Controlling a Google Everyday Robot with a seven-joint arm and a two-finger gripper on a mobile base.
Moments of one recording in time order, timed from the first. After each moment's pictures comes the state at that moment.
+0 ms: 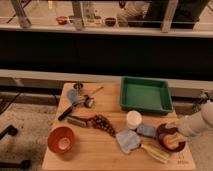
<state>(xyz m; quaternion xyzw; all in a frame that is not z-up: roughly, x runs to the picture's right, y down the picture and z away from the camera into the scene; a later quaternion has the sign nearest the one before) 0.346 0.228 0.732 -0.29 -0.17 0.13 0.93</state>
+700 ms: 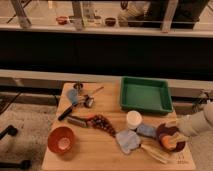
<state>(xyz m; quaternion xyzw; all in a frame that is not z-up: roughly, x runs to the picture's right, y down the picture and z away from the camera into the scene) 0.344 0.219 0.719 -0.28 -0.19 0.12 0.93</state>
